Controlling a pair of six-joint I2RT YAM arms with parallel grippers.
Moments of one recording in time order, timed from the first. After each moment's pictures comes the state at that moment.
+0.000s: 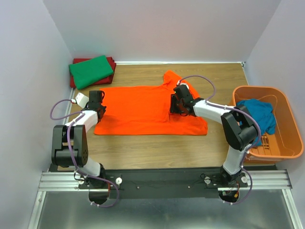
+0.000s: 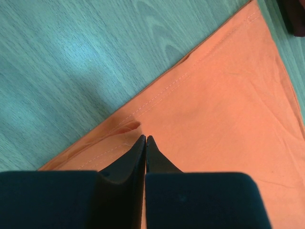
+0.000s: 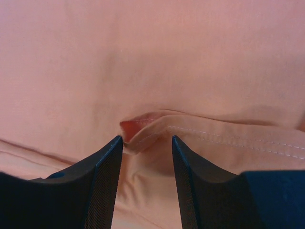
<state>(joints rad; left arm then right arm) 0.01 1.52 0.79 -0.12 -0.38 -0.97 0.56 1.82 1.13 -0.15 0.14 0.46</state>
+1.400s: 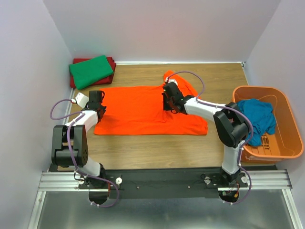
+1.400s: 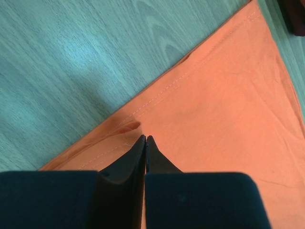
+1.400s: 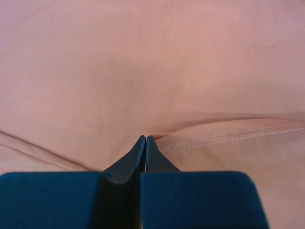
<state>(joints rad) 0.01 1.52 0.79 -0.12 -0.38 -0.97 0.65 1.92 1.29 -0.15 0.17 0.43</state>
